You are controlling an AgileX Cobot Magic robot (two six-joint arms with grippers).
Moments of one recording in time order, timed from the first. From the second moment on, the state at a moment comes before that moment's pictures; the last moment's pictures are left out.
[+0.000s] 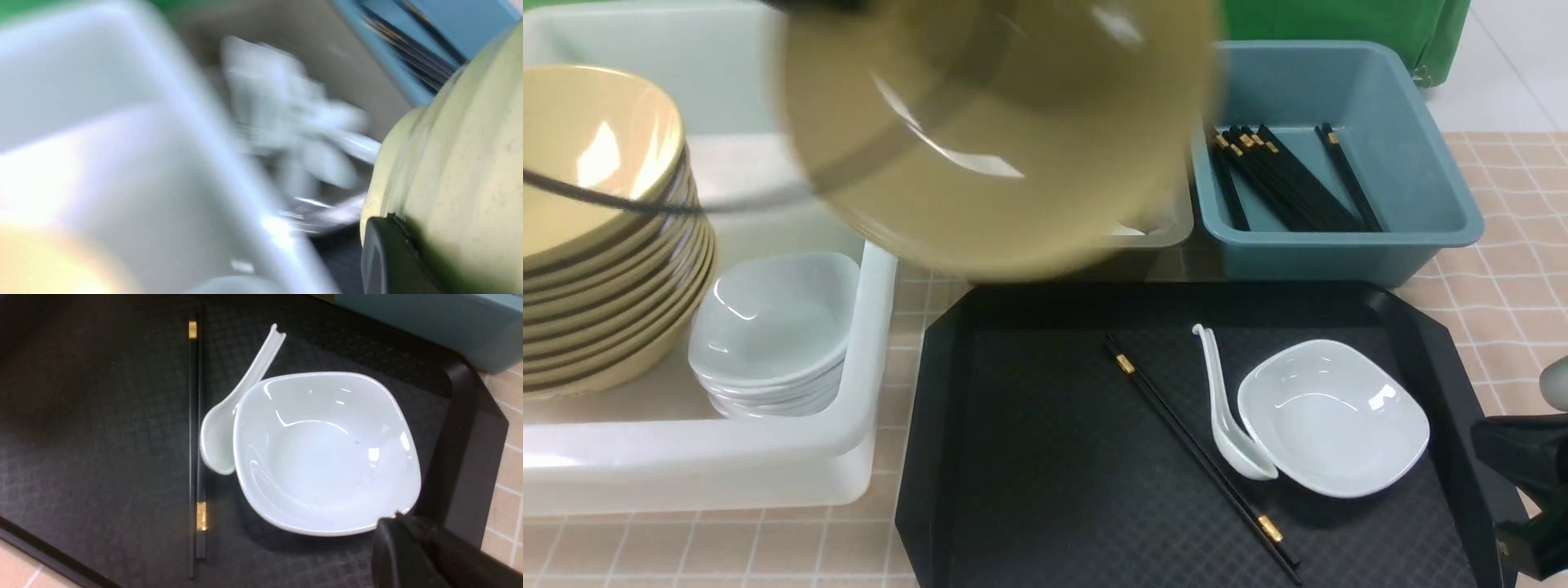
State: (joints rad) right arm 0.30 0.77 -0.44 0.11 0.43 -0.19; left arm -0.11 1.38 -1.69 -0.19 1.04 0.18
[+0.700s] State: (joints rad) right arm 0.30 0.77 -0.44 0.11 0.42 -0.15; left arm 0.51 1.49 -1.50 -0.12 0.94 0.04
